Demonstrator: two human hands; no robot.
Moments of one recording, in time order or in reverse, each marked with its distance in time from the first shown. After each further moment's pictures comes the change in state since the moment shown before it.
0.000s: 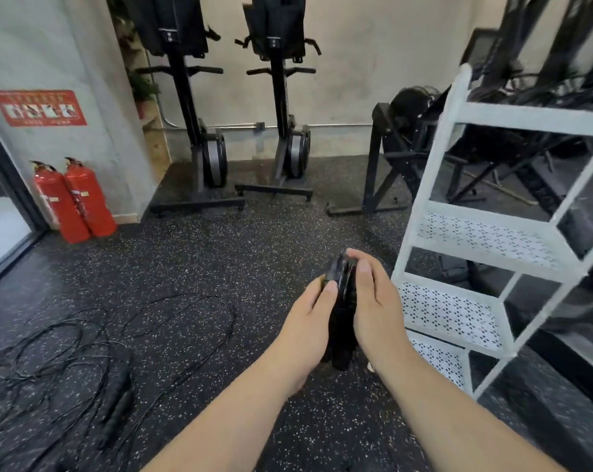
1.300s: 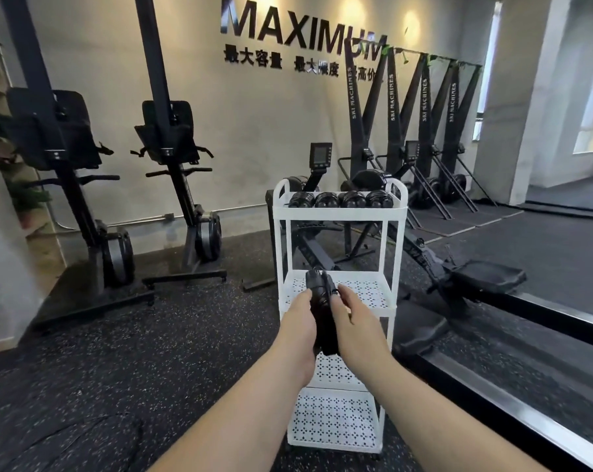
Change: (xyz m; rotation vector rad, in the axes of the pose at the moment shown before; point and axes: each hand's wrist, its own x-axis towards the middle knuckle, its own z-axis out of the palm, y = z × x) left_hand -0.009 0.121 0.223 -0.341 -0.061 -0.211; right_hand 0.007 -0.053 -0.231 -0.156 0.169 0.059
